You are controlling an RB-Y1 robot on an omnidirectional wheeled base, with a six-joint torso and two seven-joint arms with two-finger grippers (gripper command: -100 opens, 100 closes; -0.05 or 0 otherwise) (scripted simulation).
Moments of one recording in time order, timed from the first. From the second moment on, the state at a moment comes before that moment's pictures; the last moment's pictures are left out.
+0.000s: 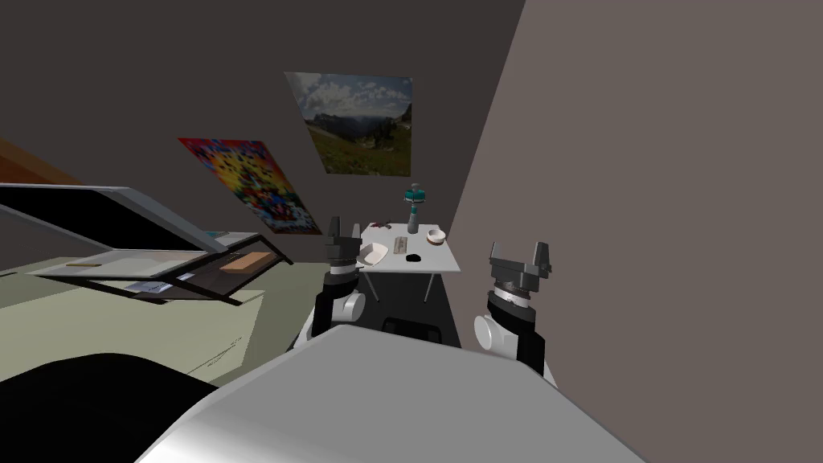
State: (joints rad) left arm 0.47 -0.03 -0.05 -2.29 0.04 -0.56 0.02; right arm 0.47 0.01 0.03 -2.21 -0.12 -0.61 -0.17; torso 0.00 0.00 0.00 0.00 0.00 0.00
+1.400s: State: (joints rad) left arm 0.30 0.21 -0.06 -2.23 0.11 -0.27 0.03; right arm 0.47 0.01 0.03 -2.21 -0.12 -0.61 -0.17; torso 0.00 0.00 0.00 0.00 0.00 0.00
